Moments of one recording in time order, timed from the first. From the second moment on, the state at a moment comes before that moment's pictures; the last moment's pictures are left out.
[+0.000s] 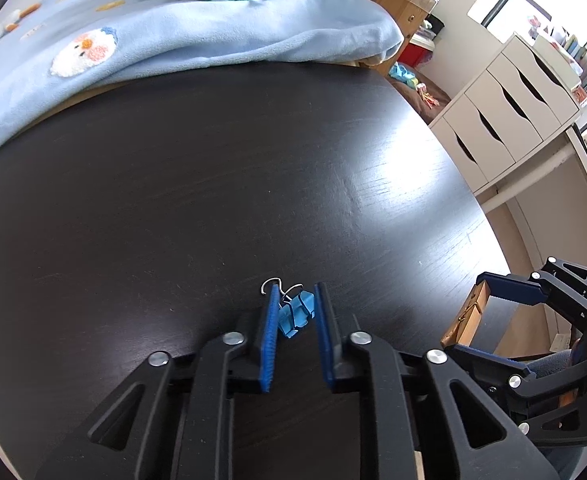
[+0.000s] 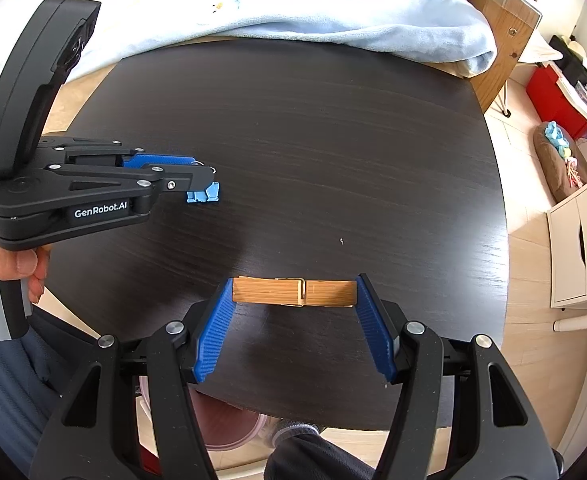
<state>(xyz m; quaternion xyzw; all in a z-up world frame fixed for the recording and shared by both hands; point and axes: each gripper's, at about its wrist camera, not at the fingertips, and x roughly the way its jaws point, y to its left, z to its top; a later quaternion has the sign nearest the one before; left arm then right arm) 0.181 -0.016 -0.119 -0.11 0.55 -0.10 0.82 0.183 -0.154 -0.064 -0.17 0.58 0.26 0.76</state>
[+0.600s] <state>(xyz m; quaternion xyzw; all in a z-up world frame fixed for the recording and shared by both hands) 0.169 -0.015 -0.092 -0.07 0.53 -0.08 0.84 0.179 -0.147 -0.059 -0.16 0.57 0.27 0.76</state>
